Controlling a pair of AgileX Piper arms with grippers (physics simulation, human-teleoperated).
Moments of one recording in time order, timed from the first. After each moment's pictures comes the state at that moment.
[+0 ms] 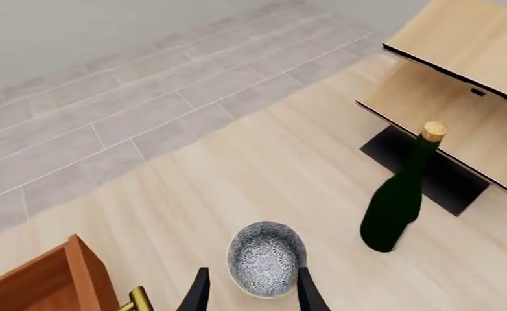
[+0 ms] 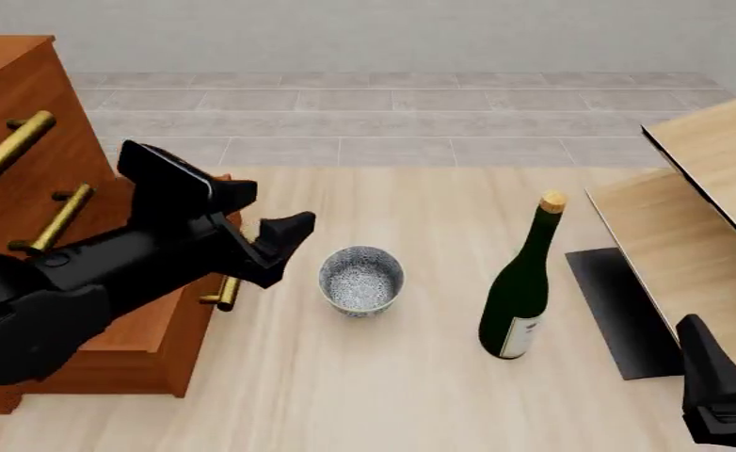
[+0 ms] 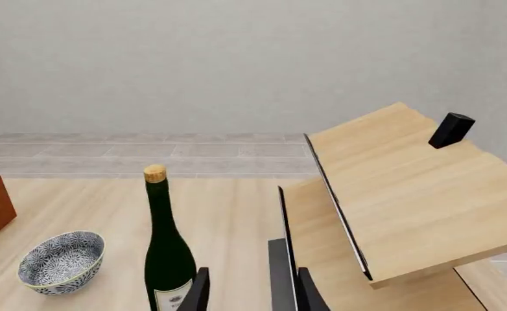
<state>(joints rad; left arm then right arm) -0.61 1.15 -0.65 -0.13 0.04 0.00 0.01 0.00 0.00 0.00</state>
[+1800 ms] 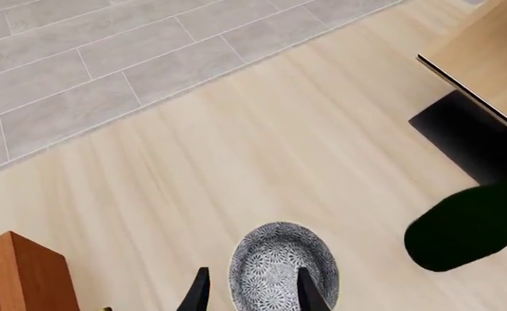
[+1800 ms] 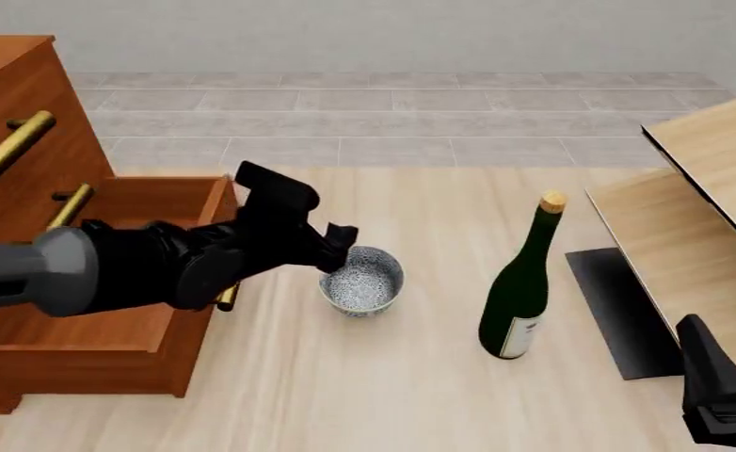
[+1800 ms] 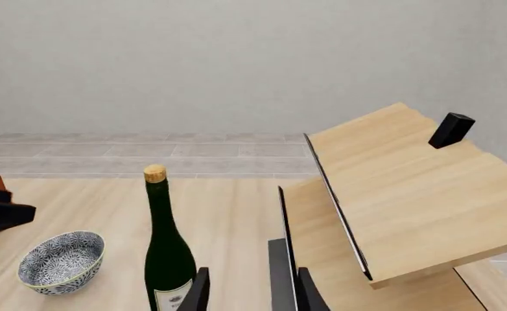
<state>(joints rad) -0.57 1.64 -0.86 -0.21 -0.02 0.00 0.01 0.00 0.00 0.00</state>
